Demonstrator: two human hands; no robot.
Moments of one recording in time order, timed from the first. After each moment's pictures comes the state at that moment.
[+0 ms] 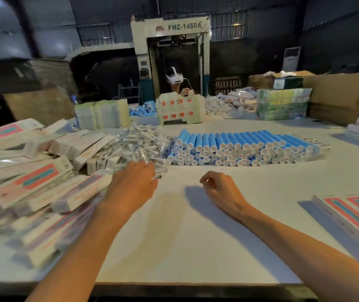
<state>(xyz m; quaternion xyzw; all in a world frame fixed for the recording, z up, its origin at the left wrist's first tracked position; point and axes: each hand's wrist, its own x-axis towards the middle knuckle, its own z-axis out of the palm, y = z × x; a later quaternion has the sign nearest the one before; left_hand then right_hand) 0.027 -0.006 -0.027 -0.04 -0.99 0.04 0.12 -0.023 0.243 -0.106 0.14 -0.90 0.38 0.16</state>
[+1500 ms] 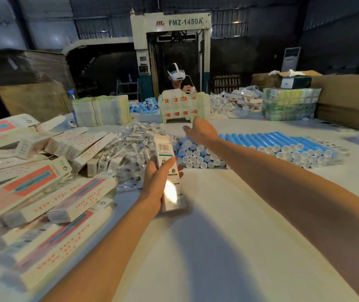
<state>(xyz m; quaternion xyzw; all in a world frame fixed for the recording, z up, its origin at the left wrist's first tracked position) -0.059 0.015 -0.085 -0.01 -0.59 -0.80 0.11 -0.199 0.158 0.009 0.06 -0.95 0.25 0.14</state>
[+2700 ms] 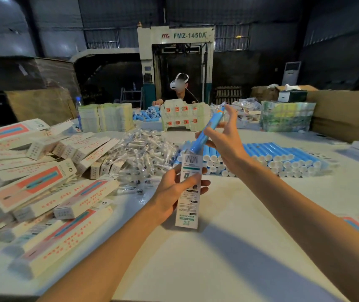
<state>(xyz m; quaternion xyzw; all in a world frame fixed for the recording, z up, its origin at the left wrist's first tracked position) -0.029 0.043 -0.078 -0.18 -0.56 -0.81 -0.04 -0.085 0.208 0.019 0.19 -0.63 0.73 0.15</state>
